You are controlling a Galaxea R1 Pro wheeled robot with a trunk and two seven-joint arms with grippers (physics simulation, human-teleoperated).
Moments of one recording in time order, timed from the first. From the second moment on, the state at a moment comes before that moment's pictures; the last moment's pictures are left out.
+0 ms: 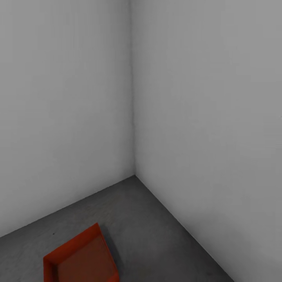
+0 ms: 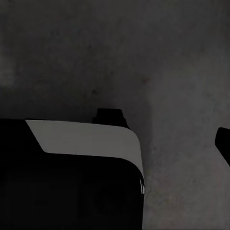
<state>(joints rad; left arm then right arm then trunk) -0.28 -0.01 0.03 0.00 0.05 -0.03 -0.02 -0.24 0.08 0.53 0.03 -0.43 -0.07 -0.19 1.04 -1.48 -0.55</state>
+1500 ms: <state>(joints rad) -0.28 -0.01 0.03 0.00 0.05 -0.03 -0.02 -0.24 0.08 0.53 0.03 -0.43 -0.08 -0.19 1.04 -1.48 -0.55</state>
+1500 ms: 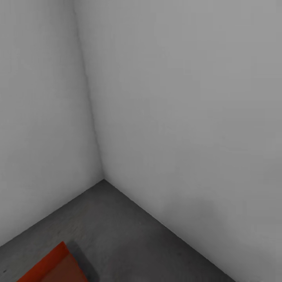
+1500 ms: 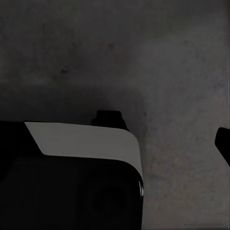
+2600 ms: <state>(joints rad) -0.28 -0.01 0.03 0.00 0.05 -0.03 -0.02 -0.24 0.08 0.53 0.03 -0.43 -0.08 -0.19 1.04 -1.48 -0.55</state>
